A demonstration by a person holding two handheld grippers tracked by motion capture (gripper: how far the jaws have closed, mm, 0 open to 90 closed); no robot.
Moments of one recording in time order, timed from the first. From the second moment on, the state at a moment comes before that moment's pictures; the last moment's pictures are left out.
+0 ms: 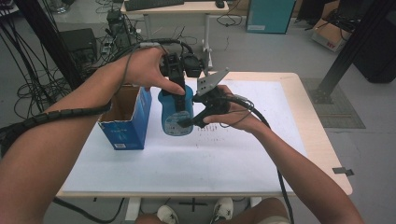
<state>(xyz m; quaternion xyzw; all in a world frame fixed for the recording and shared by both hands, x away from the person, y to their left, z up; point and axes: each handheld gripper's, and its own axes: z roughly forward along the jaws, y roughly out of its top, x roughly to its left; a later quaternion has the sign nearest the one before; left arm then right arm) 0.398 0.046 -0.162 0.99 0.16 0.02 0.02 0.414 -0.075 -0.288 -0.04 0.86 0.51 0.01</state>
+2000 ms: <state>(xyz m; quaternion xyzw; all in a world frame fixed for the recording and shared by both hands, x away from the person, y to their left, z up) 0.456 0.151 -0.035 0.82 0.57 0.05 0.03 0.423 -0.255 -0.242 0.28 0.91 0.27 0.11</state>
